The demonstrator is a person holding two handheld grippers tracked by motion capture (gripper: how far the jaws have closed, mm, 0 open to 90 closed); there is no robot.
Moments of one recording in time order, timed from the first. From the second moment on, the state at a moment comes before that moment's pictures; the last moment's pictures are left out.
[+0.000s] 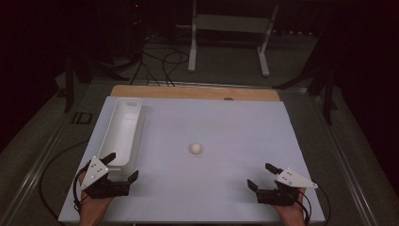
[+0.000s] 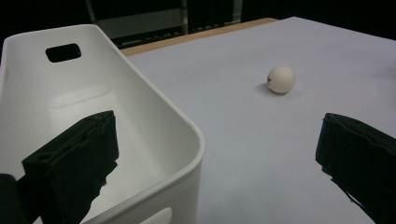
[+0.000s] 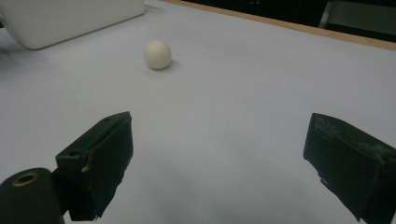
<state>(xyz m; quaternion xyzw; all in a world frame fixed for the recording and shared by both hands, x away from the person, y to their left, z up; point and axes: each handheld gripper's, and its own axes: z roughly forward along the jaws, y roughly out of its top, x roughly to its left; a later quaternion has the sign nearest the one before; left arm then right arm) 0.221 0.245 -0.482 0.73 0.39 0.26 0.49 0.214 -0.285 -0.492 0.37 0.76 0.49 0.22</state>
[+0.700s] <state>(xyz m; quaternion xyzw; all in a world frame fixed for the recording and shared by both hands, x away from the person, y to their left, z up) 0.219 0.243 -0.482 0.73 0.38 0.27 0.49 0.217 -0.284 -0.490 0.38 0.75 0.49 0.22</state>
